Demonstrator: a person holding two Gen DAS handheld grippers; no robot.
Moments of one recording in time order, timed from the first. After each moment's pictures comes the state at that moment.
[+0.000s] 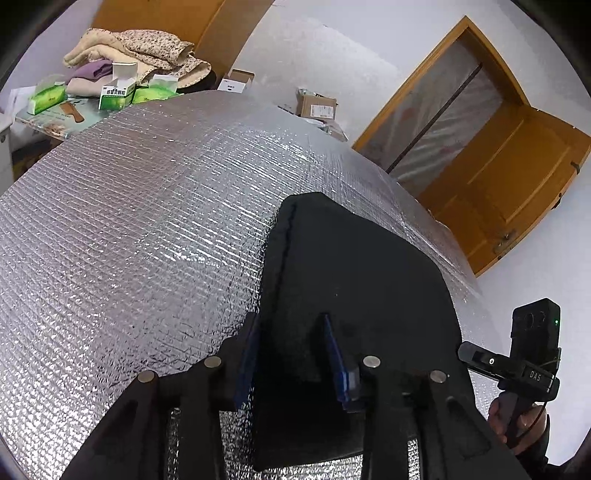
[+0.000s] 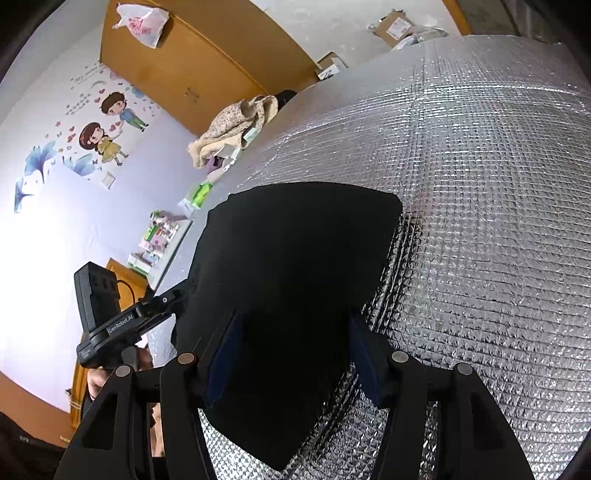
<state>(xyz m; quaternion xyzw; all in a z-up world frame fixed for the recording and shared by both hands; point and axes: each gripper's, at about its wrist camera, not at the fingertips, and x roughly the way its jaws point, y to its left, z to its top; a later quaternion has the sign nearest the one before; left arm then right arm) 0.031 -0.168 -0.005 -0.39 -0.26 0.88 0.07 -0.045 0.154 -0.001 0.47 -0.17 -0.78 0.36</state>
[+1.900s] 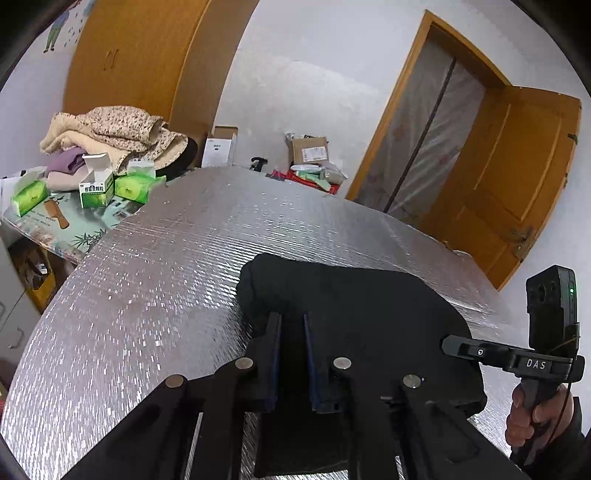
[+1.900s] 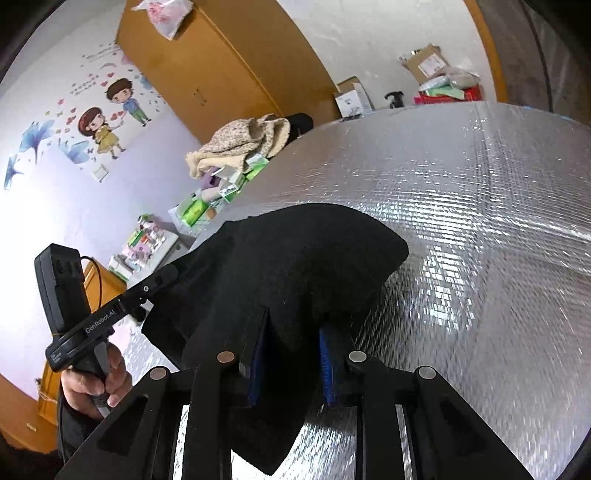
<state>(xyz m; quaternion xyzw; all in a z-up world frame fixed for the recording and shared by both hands) -0.077 -0.187 0.048 -0.33 -0.16 0.93 0.04 -0.152 0.091 0.040 0.44 -0.11 -0.82 0.36</state>
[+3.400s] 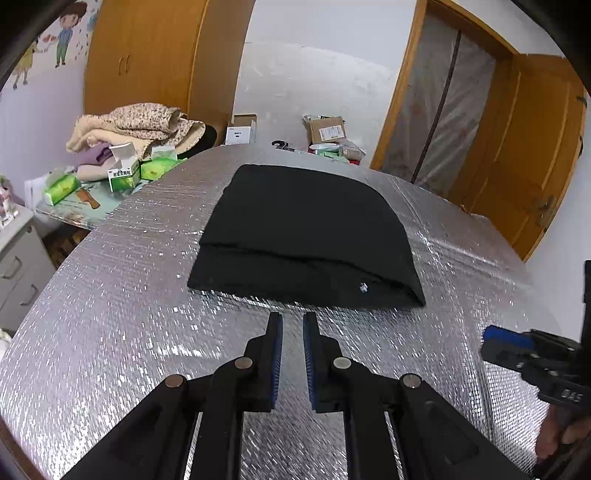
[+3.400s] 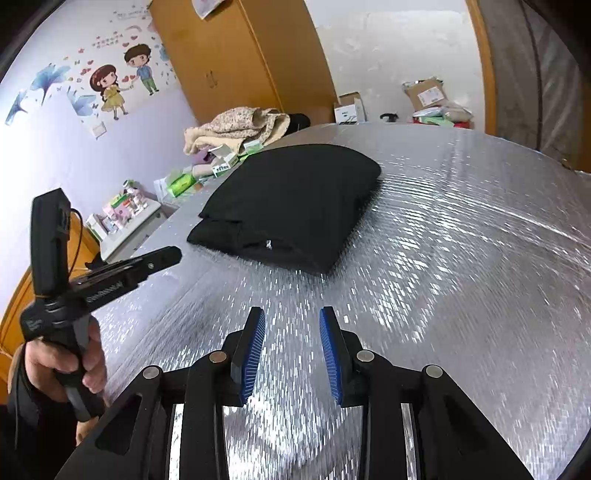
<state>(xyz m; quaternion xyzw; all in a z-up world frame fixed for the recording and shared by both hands) -0.001 -0.110 0.036 -0.36 -0.11 0.93 -0.02 -0.043 0.131 0.037 0.39 0.00 -0.86 0.34</state>
